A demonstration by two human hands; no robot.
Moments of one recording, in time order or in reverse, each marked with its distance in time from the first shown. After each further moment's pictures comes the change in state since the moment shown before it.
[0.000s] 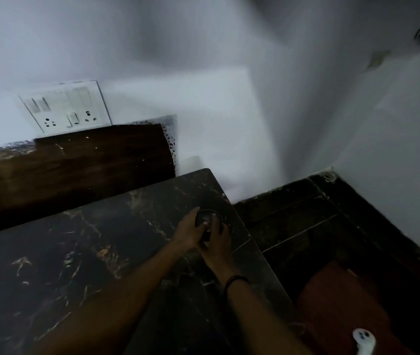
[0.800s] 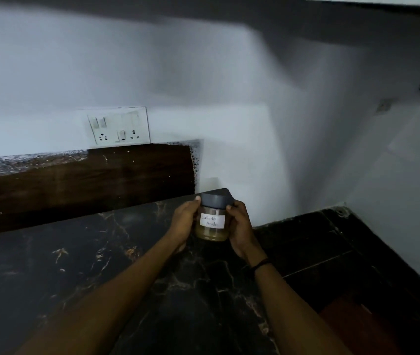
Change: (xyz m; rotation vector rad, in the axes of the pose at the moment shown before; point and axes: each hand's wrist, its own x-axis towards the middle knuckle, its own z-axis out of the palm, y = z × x) left_hand -0.068 0.036 -0.088 -0.781 0.160 0.010; right_hand -0.018 -0.097 -0.076 1.170 -0.059 -0.116
